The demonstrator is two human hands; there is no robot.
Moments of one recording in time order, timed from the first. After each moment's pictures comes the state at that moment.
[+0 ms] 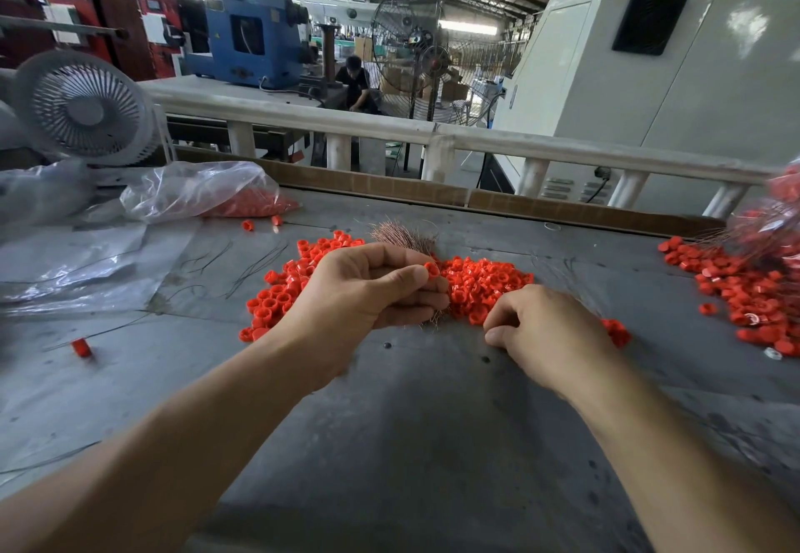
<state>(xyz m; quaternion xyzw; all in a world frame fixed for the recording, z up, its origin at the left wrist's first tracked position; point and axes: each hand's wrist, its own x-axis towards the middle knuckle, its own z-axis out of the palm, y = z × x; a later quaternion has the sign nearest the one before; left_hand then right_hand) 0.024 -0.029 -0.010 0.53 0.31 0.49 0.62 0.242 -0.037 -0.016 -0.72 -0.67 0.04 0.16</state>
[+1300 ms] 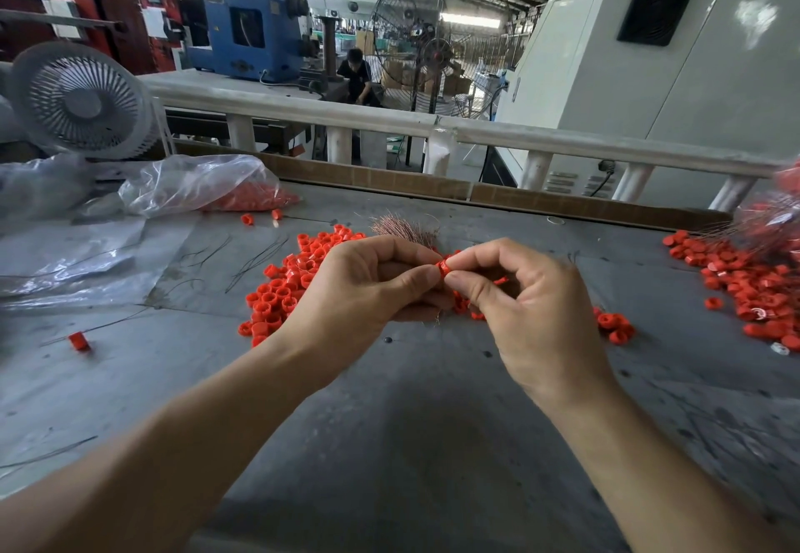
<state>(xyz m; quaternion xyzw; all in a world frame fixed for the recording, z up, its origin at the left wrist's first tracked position) 0.028 -0.037 -0.007 0.59 0.32 0.49 0.56 0.203 -0.059 -0.007 -0.47 -0.68 0.14 0.55</state>
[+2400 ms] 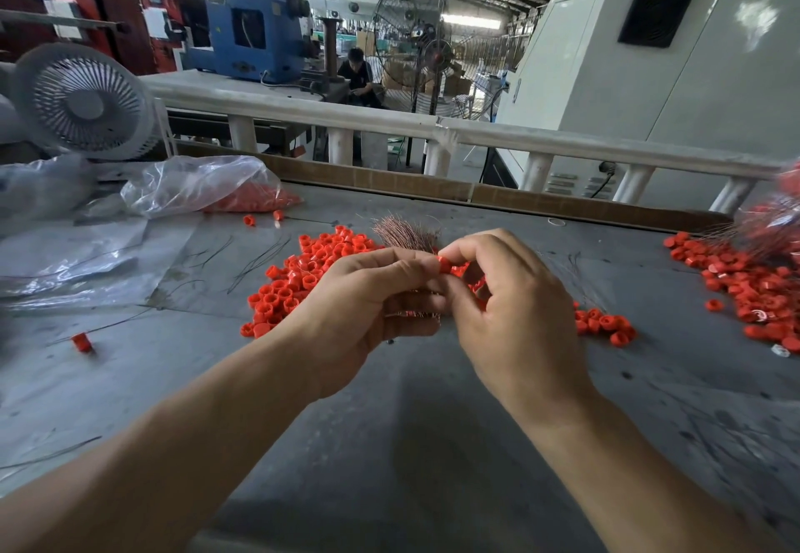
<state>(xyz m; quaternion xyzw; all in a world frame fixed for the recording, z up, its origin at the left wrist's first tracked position) 0.028 -0.037 -0.004 0.47 0.30 0.46 0.69 0.188 -0.062 -0.009 -0.49 -0.72 -0.09 0.48</state>
